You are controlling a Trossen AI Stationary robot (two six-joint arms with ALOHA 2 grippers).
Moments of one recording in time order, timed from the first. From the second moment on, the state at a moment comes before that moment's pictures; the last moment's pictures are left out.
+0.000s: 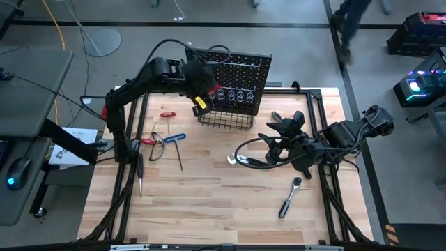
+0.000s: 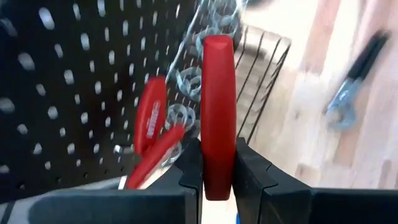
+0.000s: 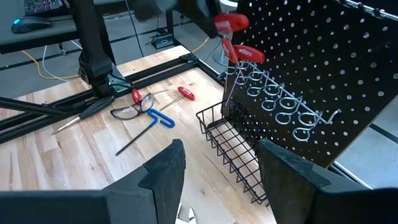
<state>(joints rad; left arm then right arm) 0.27 1.85 2.34 -1.53 -0.29 0.10 0.47 1.41 1.67 -1.08 0.93 0.70</state>
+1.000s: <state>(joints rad) 0.34 1.86 2.34 -1.47 -0.26 0.13 0.47 1.41 1.67 -1.09 0.95 0.72</state>
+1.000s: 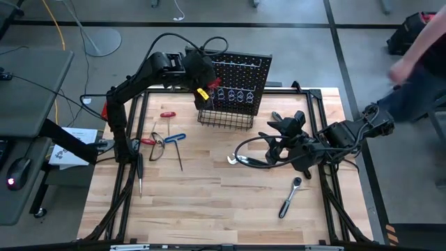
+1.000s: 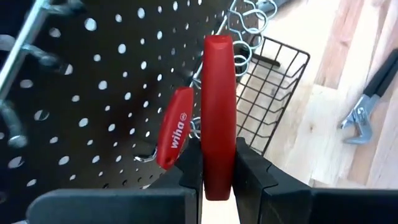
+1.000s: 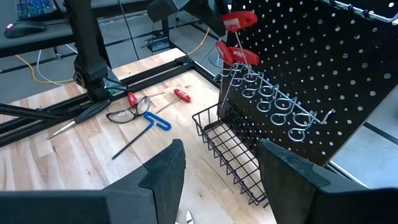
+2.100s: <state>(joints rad) 0.37 1.94 2.35 -1.50 -0.22 0.20 0.47 1.42 1.67 -1.08 0.96 0.76</state>
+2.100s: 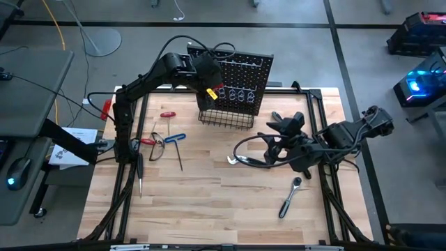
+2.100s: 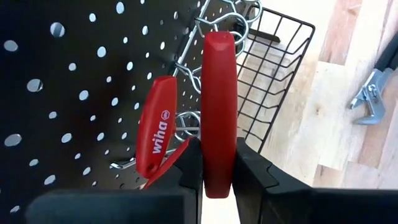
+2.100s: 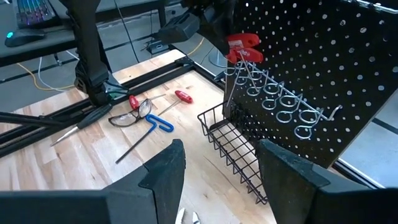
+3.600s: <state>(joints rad) -0.01 1.35 1.56 -0.88 -0.14 -0.28 0.47 1.42 1.67 -1.13 0.90 0.76</state>
